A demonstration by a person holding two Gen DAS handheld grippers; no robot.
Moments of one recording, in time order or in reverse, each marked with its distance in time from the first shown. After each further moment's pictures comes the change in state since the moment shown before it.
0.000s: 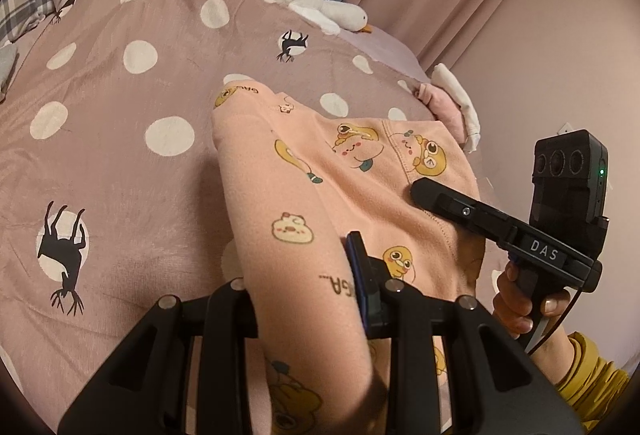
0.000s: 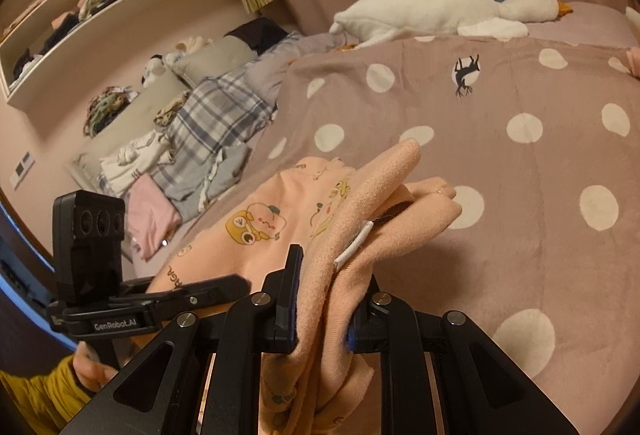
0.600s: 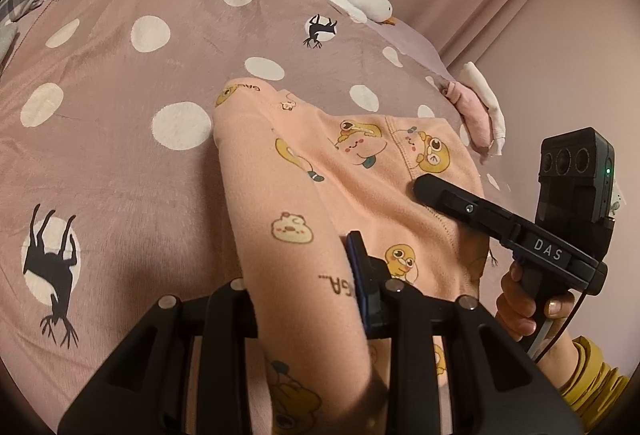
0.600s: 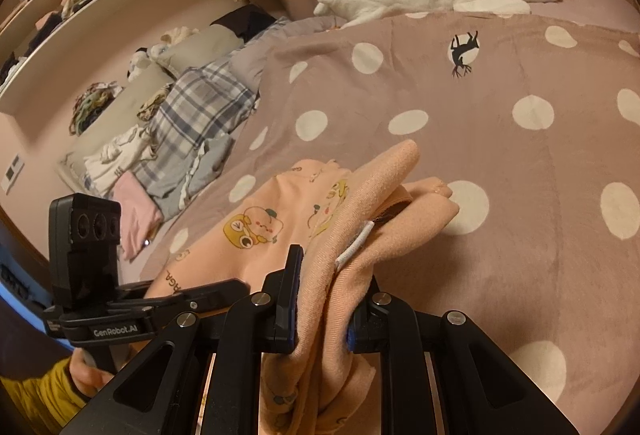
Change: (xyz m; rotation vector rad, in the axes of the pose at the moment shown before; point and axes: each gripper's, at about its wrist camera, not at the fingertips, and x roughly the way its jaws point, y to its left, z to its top) left arm 0.041 0.034 0.015 -0.046 0.038 0.033; right arm 0.043 -0.026 0.009 0.019 0.044 -0.003
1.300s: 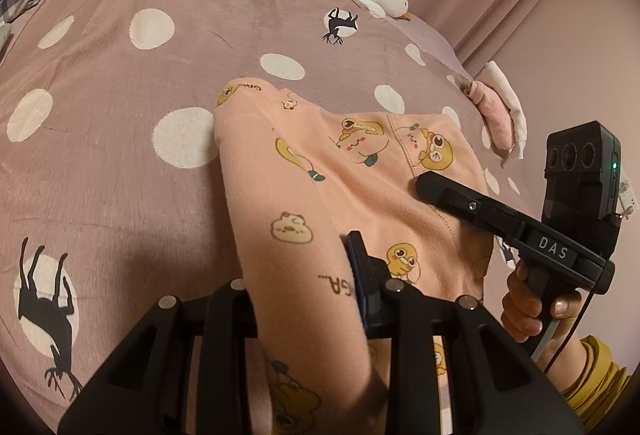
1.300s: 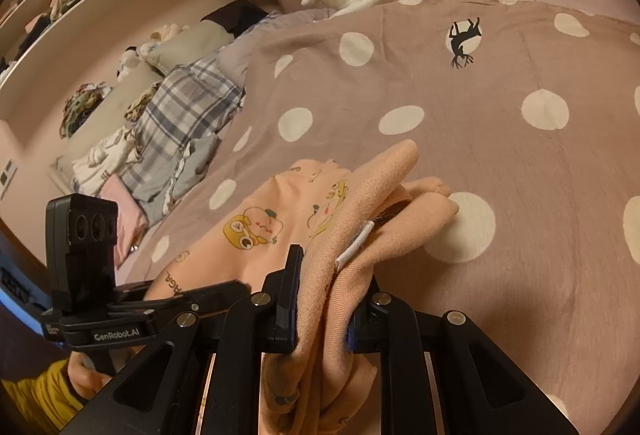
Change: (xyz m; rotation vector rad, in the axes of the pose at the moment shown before) left arm 0.031 0.019 0.016 0.003 0.018 0.042; right arm 0.033 -0.018 0.011 0.014 0.020 -0.003
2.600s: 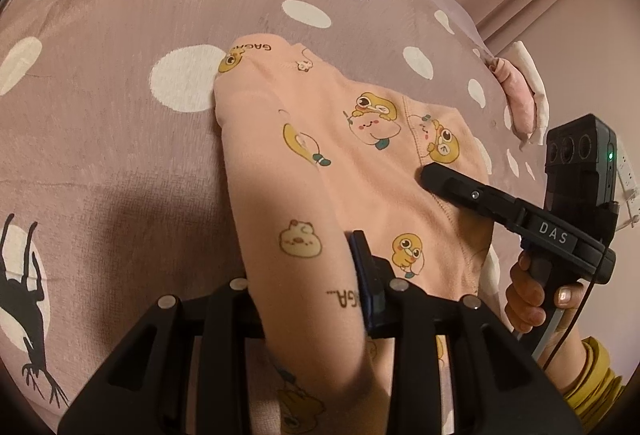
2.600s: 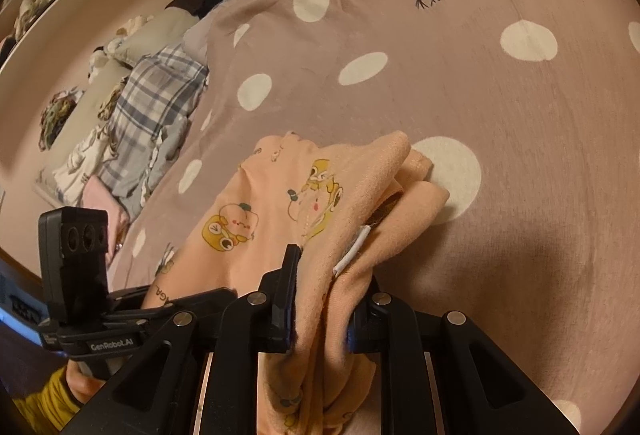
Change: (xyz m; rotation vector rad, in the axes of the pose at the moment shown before) left arm 0.032 0.018 -0.006 -0.079 0.142 0.016; right arm 0.026 -0.036 -0.010 0.125 0.115 -0.016
